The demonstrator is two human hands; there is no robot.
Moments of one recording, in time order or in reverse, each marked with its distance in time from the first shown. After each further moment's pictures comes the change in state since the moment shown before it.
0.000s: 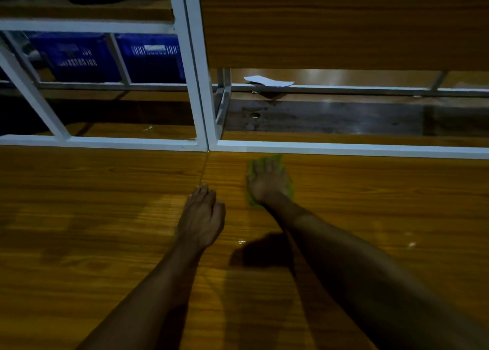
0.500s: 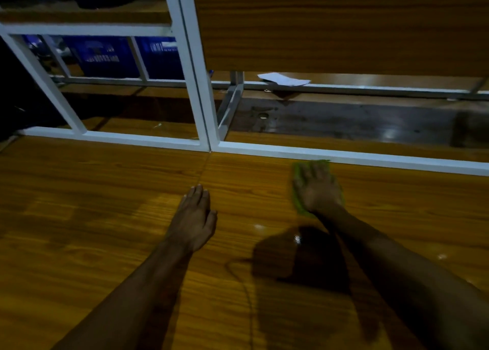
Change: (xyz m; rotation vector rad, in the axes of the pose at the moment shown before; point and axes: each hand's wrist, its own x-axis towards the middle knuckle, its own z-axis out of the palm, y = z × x) left_hand 0.001 0.007 -0.003 0.266 -0.113 -0.032; right_hand 0.006 0.134 -0.025 -0.016 0.015 -0.064
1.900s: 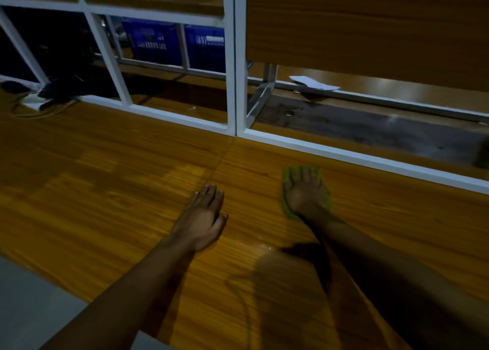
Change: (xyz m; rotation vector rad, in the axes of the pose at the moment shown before) left_hand -0.086 0.010 0.009 0.046 -0.010 -0.015; right_hand -0.051 -0.053 0.008 0.000 -0.061 -0.124
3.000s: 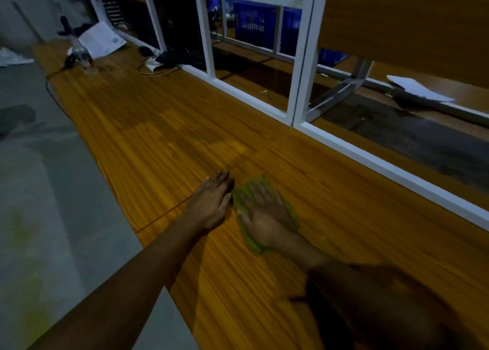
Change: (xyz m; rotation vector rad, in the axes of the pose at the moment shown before) left_hand -0.041 0.027 0.013 -0.067 0.182 -0.371; right_hand -0.073 -0.071 0.015 -0.043 -0.148 -0.914
